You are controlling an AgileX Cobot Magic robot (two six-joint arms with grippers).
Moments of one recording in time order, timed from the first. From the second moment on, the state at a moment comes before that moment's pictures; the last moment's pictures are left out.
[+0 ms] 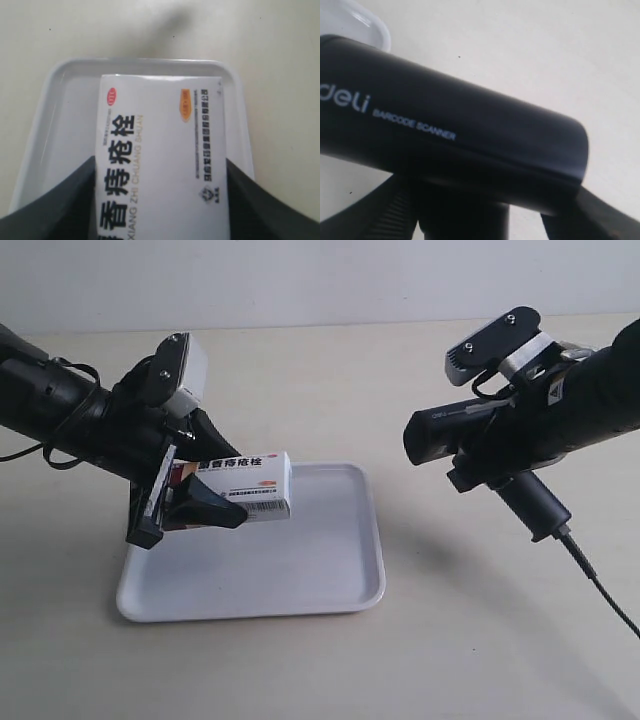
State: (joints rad) left arm -0.30 1.82 -0.94 -1.15 0.88 2.10; right arm 0.48 1.59 -0.78 -0.04 0.29 -0.24
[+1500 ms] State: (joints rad) left arm -0.30 2.00 -0.94 -1.42 0.72 2.09; right arm 0.44 1.82 -0.78 -0.10 0.15 0.03
